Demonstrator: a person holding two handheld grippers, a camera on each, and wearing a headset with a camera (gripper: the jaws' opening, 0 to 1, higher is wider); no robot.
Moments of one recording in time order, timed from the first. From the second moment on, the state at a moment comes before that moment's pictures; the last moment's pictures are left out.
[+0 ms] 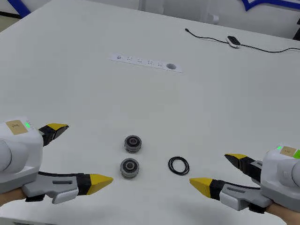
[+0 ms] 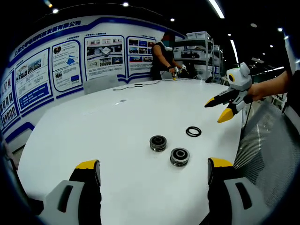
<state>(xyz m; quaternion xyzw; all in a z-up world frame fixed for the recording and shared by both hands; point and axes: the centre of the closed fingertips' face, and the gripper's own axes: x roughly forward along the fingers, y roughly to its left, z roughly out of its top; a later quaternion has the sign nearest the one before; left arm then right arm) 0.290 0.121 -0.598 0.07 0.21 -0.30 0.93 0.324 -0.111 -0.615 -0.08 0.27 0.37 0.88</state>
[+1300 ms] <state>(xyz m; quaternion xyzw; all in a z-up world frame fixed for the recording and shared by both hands) 0.283 0.116 -0.607 0.08 0.23 -0.31 0.92 0.323 -0.107 -0.626 -0.10 0.29 0.37 0.88</state>
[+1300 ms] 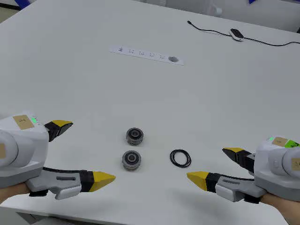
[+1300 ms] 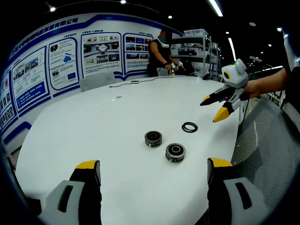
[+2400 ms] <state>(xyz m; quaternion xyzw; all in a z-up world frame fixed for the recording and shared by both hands) 0.281 0.110 -0.606 0.08 0.23 -0.32 0.92 0.320 -0.119 -0.630 -0.08 0.30 0.35 0.88</state>
